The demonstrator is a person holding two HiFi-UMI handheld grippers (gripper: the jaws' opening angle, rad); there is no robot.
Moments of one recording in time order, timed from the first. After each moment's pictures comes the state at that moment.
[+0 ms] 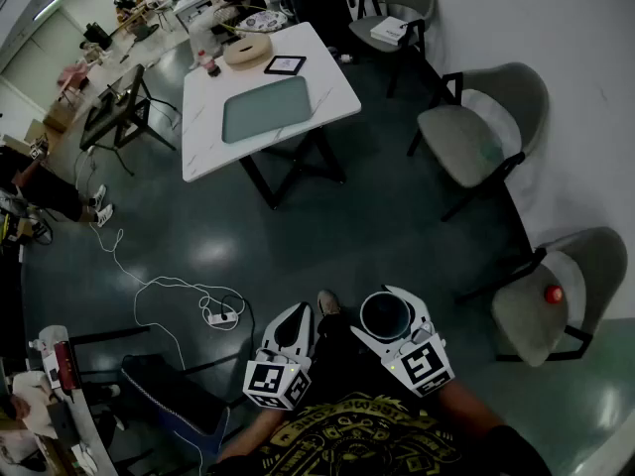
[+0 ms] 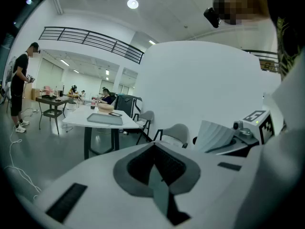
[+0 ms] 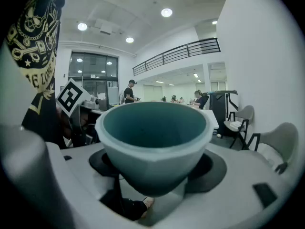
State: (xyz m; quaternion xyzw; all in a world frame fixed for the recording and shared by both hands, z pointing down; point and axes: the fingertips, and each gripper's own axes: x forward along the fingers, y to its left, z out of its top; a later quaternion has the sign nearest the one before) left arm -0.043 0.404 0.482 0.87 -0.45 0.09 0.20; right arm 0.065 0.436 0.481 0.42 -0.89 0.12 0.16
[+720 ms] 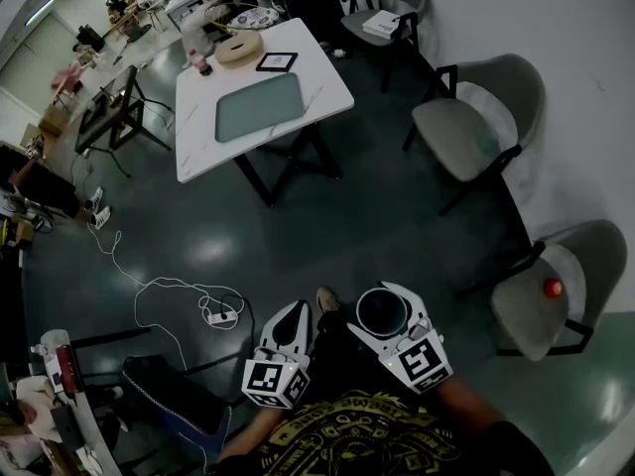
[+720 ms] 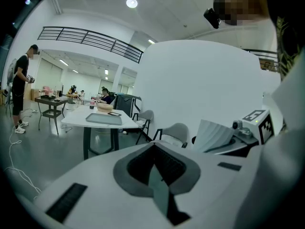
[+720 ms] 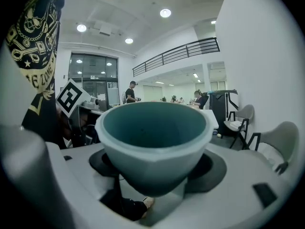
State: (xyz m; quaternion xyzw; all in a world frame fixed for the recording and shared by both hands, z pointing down) left arm -0.035 0.396 0.484 0.87 -0.45 0.09 0.19; right arm 0.070 0.426 0.488 0.42 -0.89 0.12 0.14
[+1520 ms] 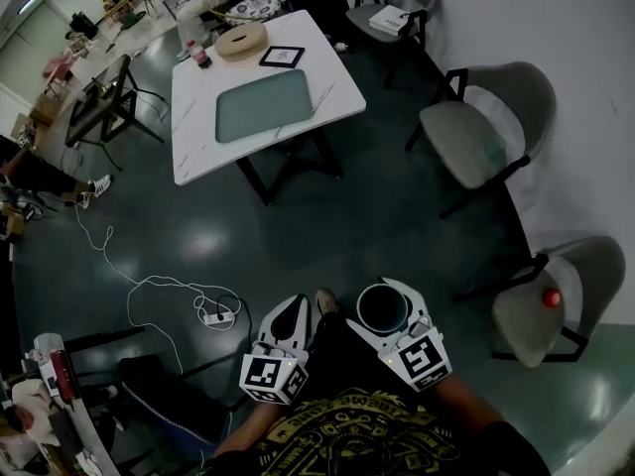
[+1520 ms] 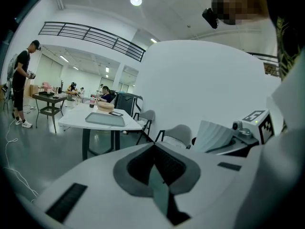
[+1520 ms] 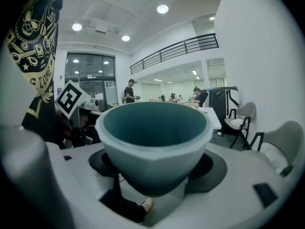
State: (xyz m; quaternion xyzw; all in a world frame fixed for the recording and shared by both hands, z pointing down) left arm -0.056 0.329 0.490 0.87 -0.44 0.09 0.21; right arm 0.048 0.360 0.494 0.43 -0.88 0.14 0.14
